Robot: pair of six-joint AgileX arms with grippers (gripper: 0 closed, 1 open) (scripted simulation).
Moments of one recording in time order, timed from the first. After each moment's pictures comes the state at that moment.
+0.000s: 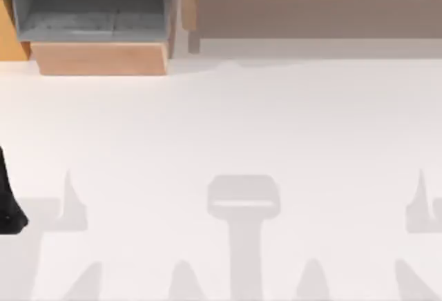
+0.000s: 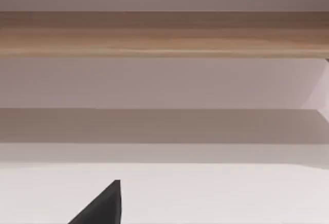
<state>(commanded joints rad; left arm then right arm) 0.00 0.00 0.00 0.00 0.00 0.00 0.00 0.00 0.00 0.00 0.00 0.00</state>
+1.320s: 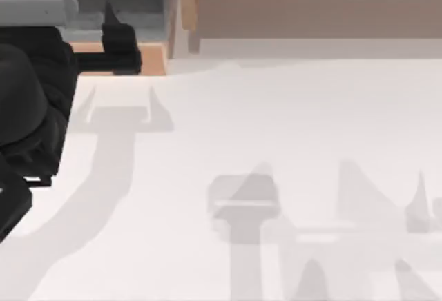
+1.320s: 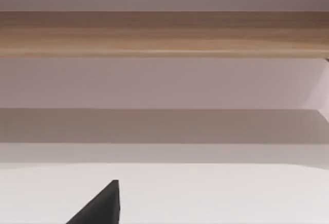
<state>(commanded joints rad) -0.51 1.22 0.54 0.69 -0.50 0.02 0.00 0.00 0.00 0.00 0.00 0.00</state>
